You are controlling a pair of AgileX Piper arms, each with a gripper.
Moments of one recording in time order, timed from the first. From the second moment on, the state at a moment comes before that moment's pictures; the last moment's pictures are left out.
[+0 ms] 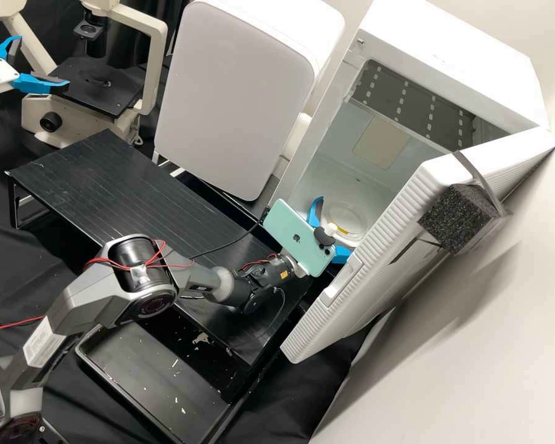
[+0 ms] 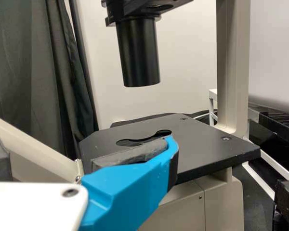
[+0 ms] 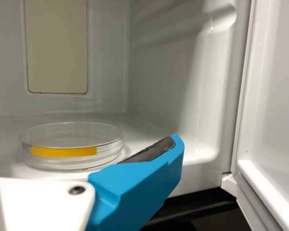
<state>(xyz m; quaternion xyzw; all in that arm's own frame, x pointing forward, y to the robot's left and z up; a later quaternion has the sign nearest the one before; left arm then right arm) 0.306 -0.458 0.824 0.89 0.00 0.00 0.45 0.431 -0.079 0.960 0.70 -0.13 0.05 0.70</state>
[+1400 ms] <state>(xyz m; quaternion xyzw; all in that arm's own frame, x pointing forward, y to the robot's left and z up) 0.306 -0.458 0.824 0.89 0.00 0.00 0.45 0.445 -0.073 0.972 0.69 -0.07 -0.02 0.72</state>
